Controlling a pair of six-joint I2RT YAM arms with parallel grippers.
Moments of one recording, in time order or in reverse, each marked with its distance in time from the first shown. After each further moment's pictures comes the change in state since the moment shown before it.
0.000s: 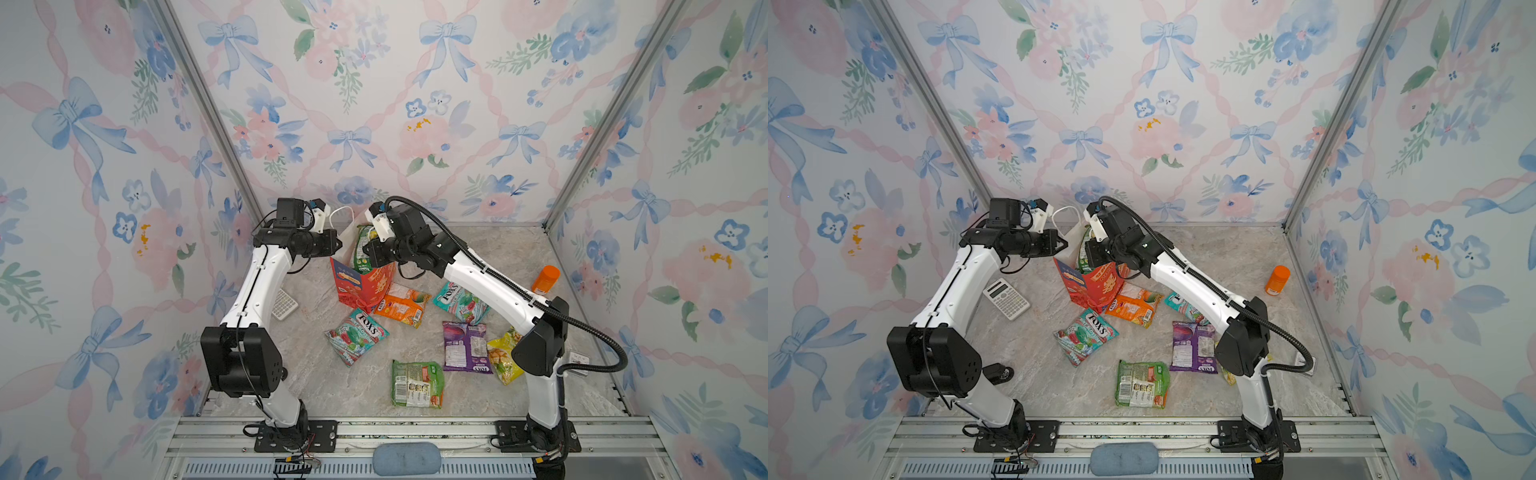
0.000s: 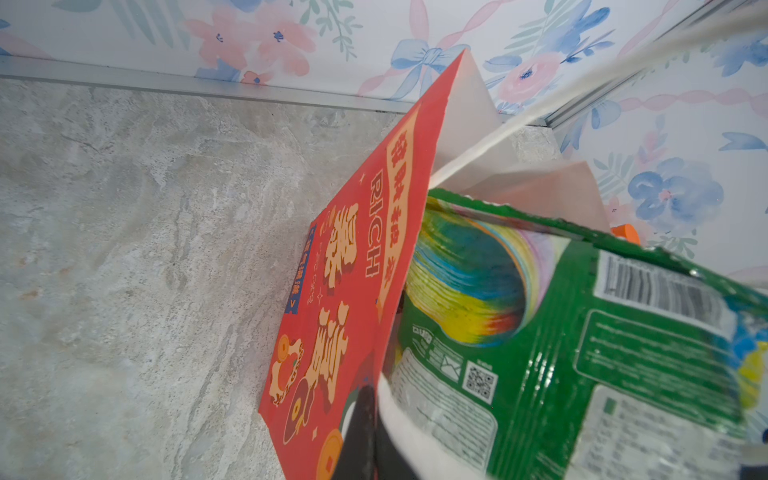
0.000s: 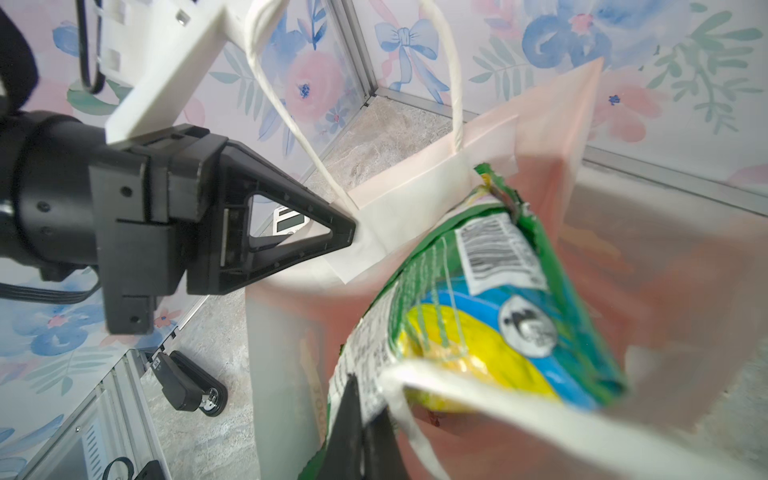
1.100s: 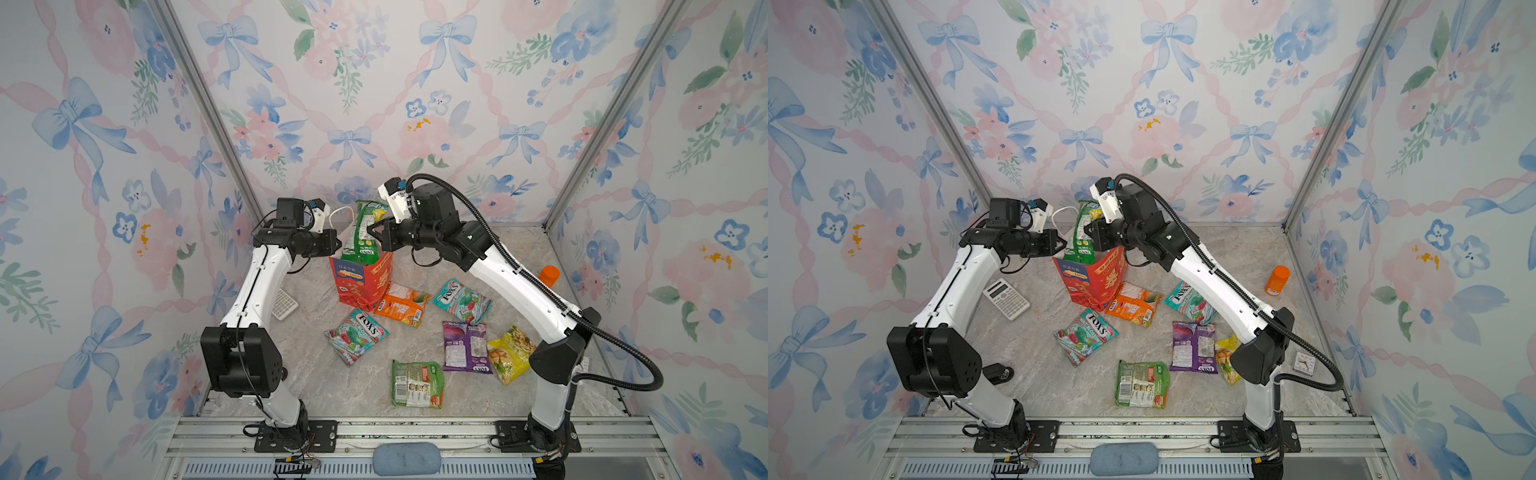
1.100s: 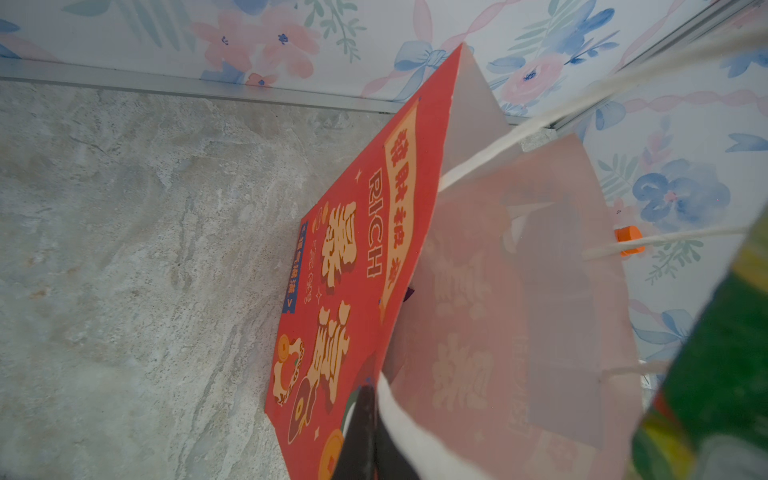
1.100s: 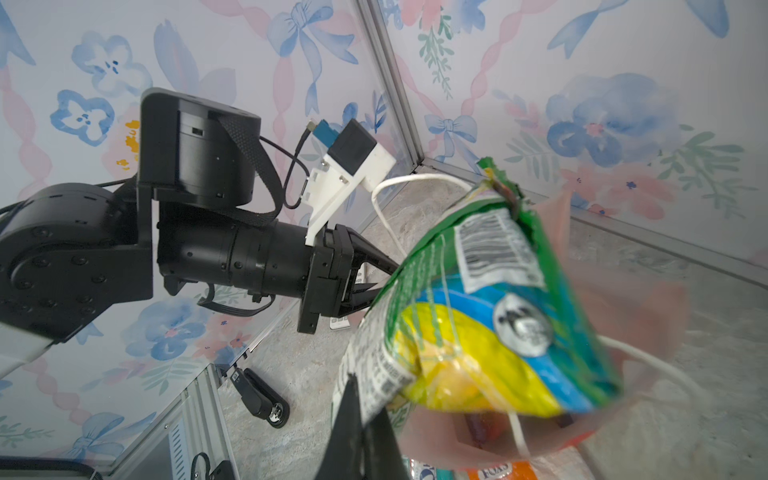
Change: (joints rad) left arm 0.000 0.000 0.002 0.000 -0.008 0.000; right arm -0.051 -0.098 0.079 0.005 -0.113 0.021
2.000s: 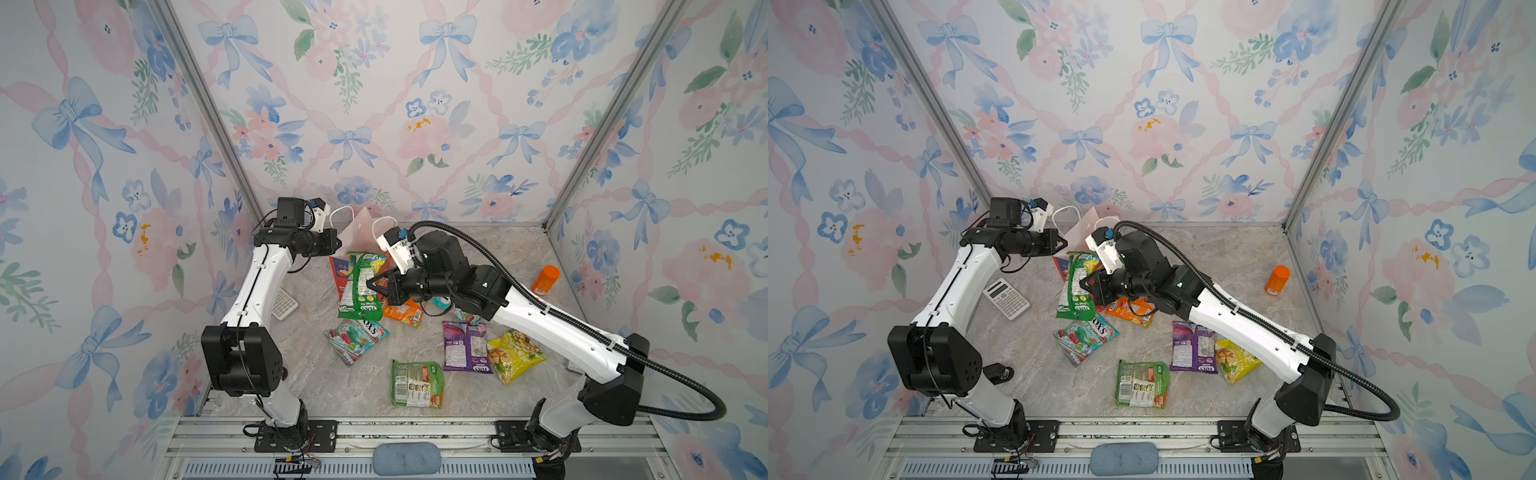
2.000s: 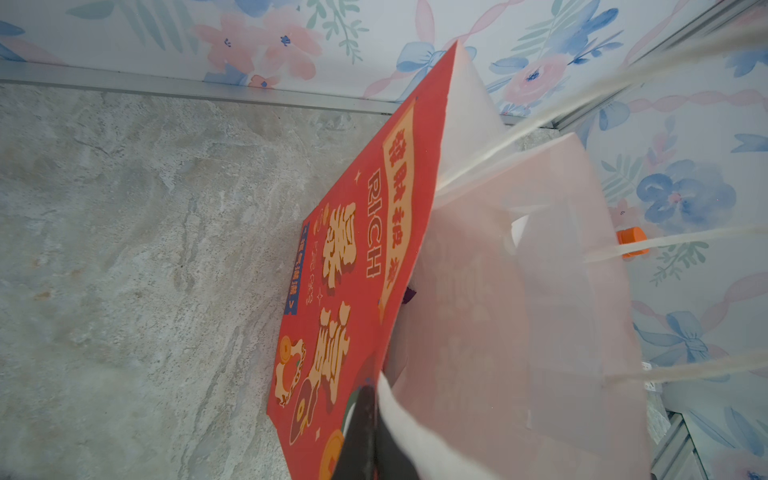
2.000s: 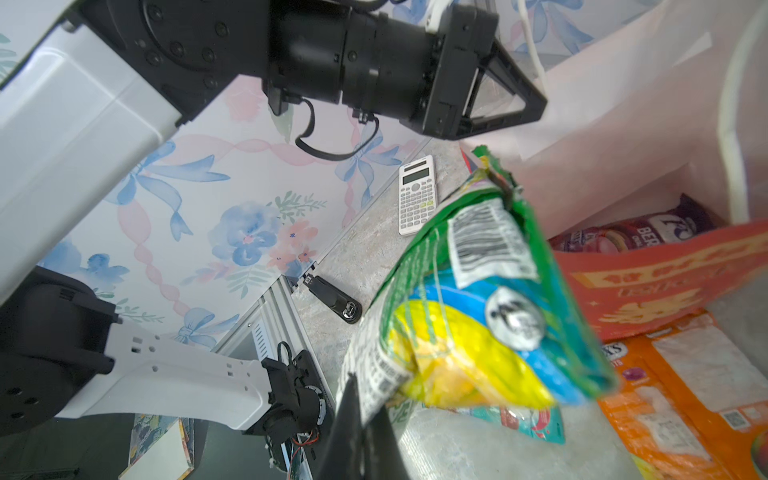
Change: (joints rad) left arm -0.003 0.005 0.006 0.000 -0.010 0.000; right arm 0.186 -0.319 -0.491 0.122 -0.039 0.126
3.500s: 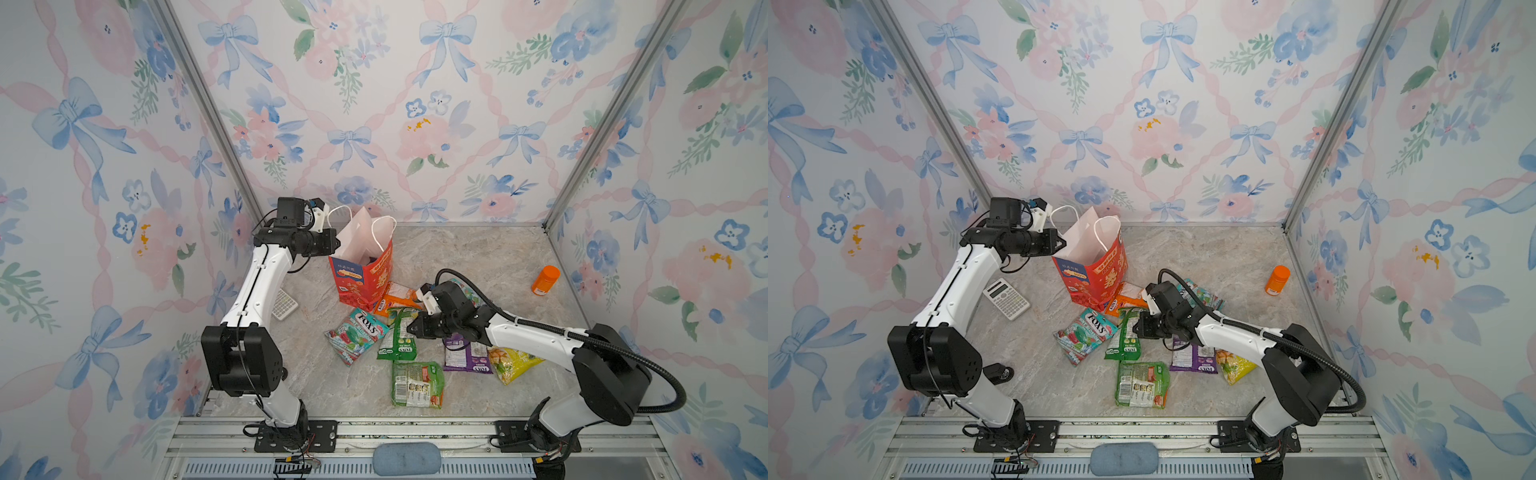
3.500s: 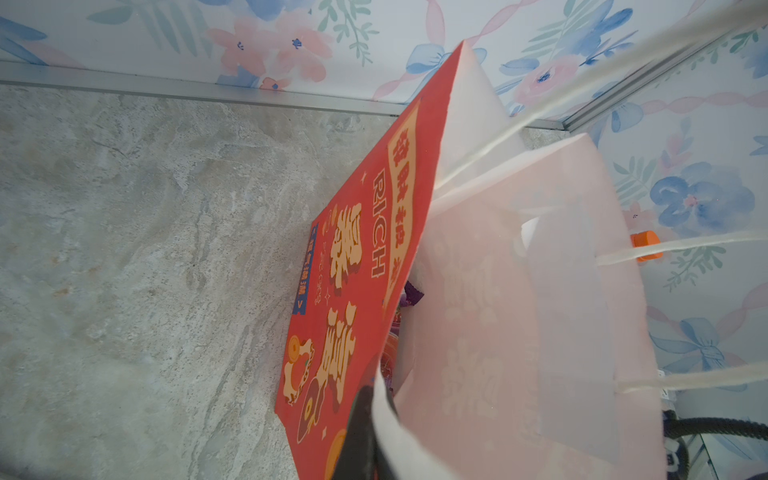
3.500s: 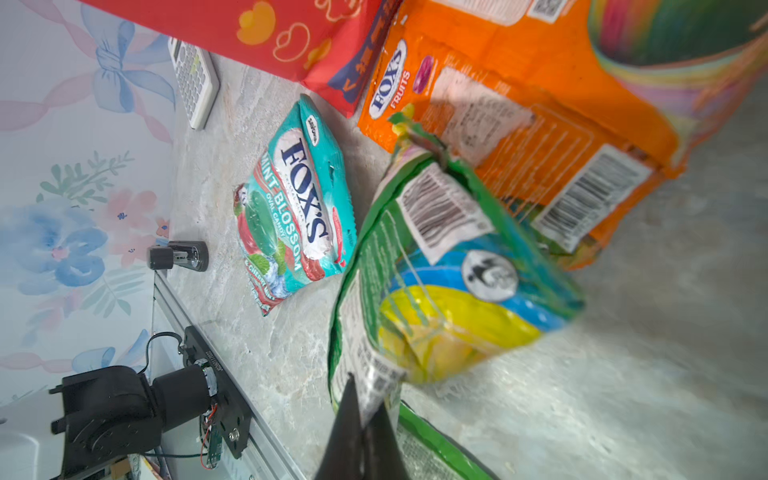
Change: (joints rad) left arm 0.000 0.000 0.001 0.000 -0.026 0.000; right arm -0.210 -0.069 -0.776 0.306 -0.066 0.267
